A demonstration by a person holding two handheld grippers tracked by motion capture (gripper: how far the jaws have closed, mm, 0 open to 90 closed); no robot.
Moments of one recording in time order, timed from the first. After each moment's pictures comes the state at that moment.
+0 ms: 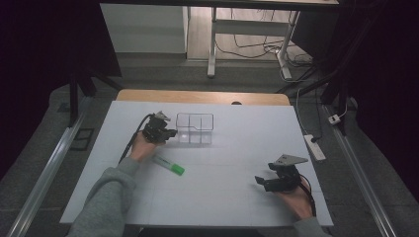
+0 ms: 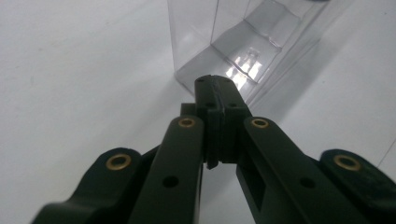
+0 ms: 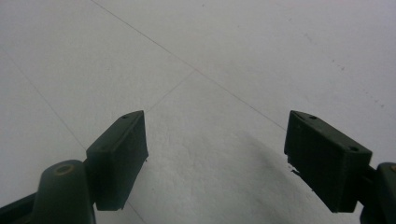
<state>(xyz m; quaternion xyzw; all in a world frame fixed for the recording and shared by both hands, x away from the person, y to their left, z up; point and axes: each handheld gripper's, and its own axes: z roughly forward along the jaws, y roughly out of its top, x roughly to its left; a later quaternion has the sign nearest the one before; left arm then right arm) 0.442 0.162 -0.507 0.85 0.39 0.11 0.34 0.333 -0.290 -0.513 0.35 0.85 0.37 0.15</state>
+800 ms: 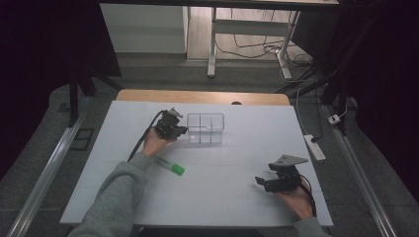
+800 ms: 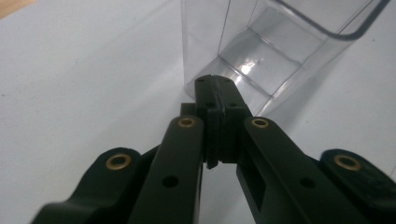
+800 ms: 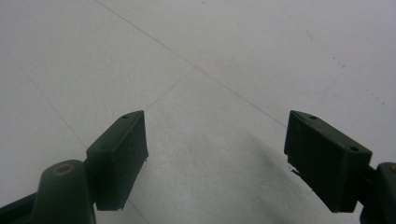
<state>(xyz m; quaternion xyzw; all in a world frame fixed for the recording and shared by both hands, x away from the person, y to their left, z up) 0.457 0.131 -0.500 0.85 0.38 0.11 0.34 0.332 -0.290 -0.514 0.35 0.85 0.37 0.15</state>
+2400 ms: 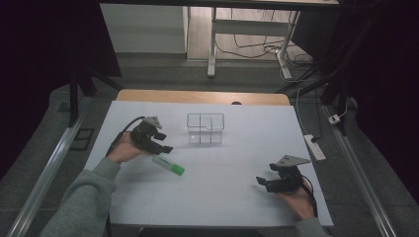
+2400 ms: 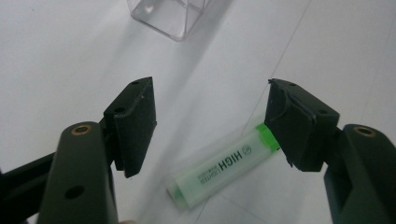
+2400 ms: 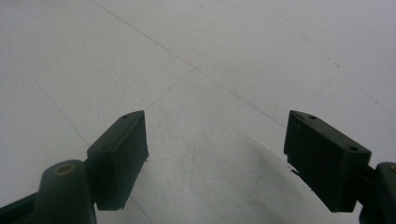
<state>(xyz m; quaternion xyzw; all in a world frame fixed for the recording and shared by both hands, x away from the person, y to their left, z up) 0.401 0.191 -0.471 0.91 0.27 0.04 0.32 0.330 -0.295 -0.513 0.35 0.84 0.38 0.15</state>
